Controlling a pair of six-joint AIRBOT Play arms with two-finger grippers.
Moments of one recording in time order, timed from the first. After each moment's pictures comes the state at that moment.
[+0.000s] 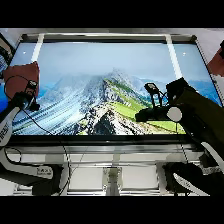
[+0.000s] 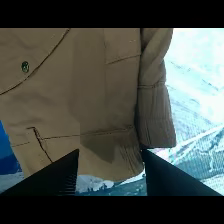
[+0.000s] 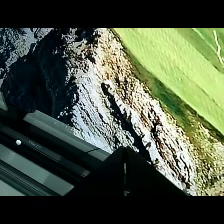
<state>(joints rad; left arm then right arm) 0.27 -1.59 1.01 2.36 -0.67 -1.67 0.41 -0.95 0.77 -1.29 0.92 1.54</state>
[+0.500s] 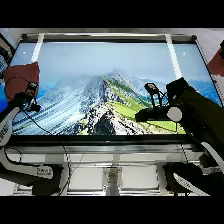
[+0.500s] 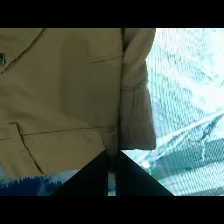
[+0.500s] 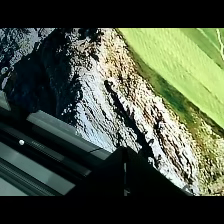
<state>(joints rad) 0.28 -1.57 1.01 2.35 -0.71 -1.68 0.41 -0.95 0.77 -1.28 0.92 1.54</state>
